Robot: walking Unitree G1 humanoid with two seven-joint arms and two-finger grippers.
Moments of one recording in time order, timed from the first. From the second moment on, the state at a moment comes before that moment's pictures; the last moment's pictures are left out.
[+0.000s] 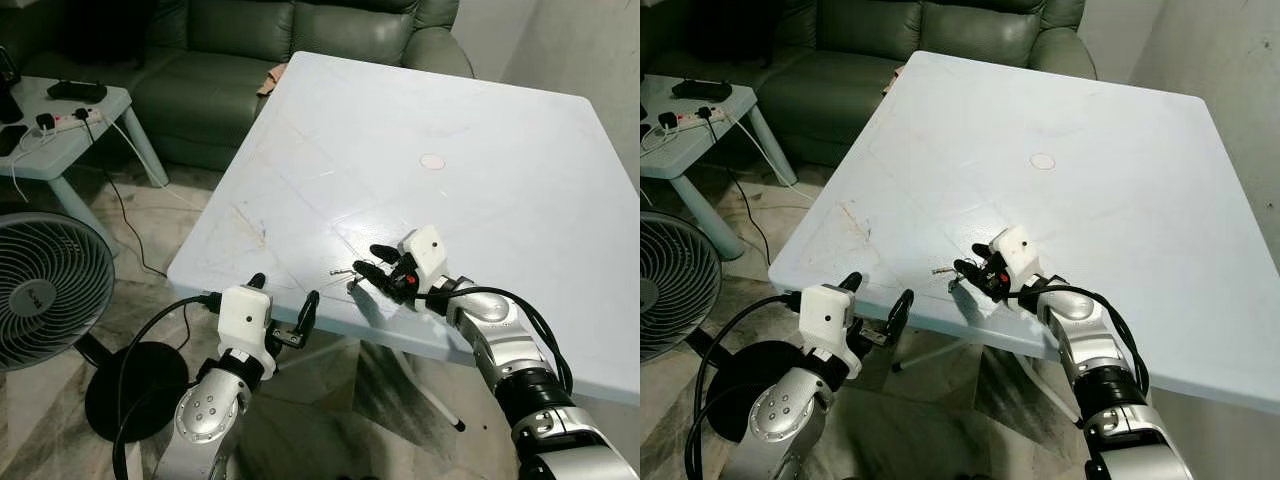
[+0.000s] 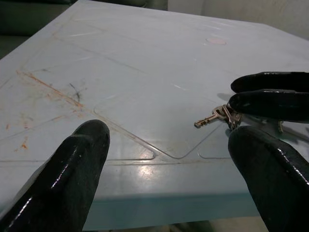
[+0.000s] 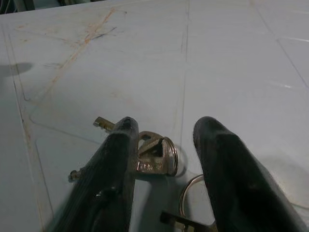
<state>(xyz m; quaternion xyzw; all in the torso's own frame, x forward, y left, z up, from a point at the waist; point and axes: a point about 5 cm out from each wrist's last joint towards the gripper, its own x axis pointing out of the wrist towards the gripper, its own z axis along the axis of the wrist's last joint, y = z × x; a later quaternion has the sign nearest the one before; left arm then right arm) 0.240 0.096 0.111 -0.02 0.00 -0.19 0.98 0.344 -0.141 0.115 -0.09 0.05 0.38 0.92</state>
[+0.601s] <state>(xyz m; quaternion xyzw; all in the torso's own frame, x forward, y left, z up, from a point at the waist) 0.240 0.097 0.112 -0.02 0.00 -0.19 0.98 0.348 -0.153 0.118 -0.11 0.05 0.38 0.92</state>
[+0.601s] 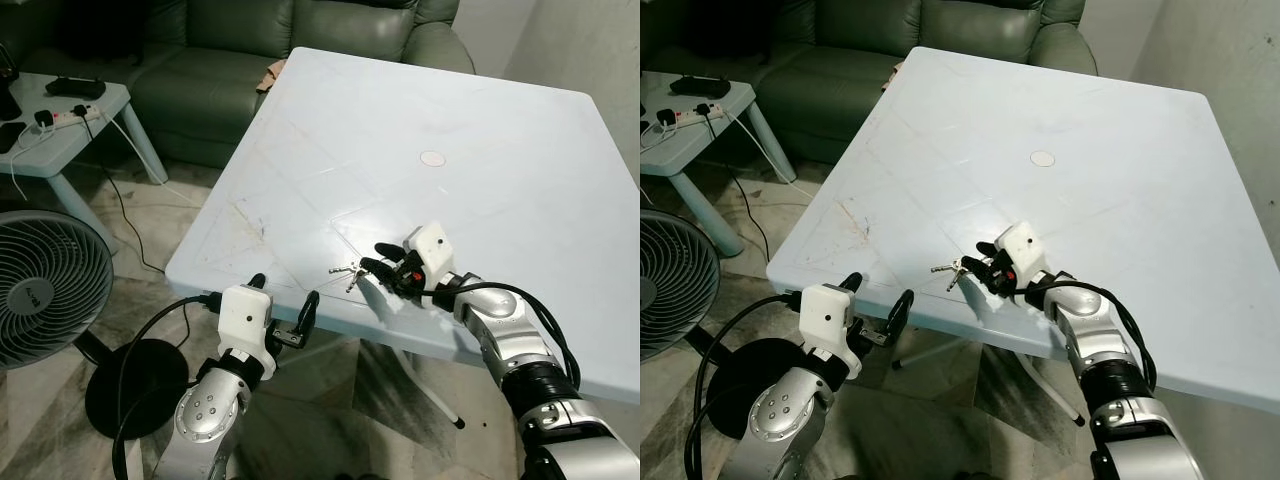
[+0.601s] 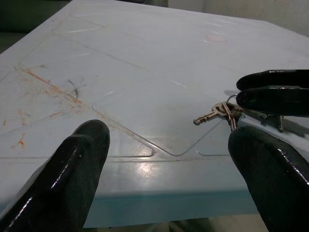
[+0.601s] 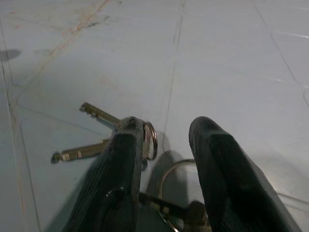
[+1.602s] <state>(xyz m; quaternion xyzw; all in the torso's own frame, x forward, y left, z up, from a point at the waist) 0.243 0.096 0.116 -0.02 -0.01 -0.19 0.98 0.346 -0.154 0.115 -0.11 0.06 0.40 0.91</state>
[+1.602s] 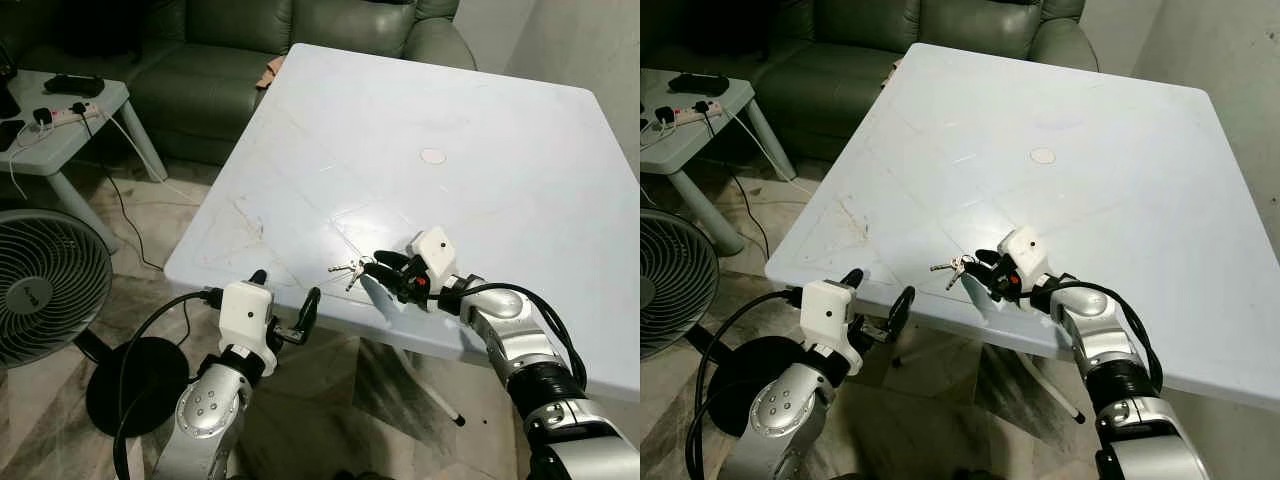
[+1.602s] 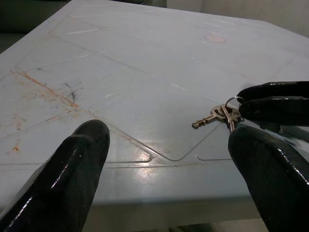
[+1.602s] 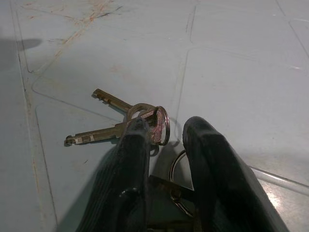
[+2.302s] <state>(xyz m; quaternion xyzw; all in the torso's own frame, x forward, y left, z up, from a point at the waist) 0.244 0.096 0.116 -0.02 -0.01 -0.19 0.98 0.347 -0.153 0.117 -0.10 0.06 0.40 0.91</state>
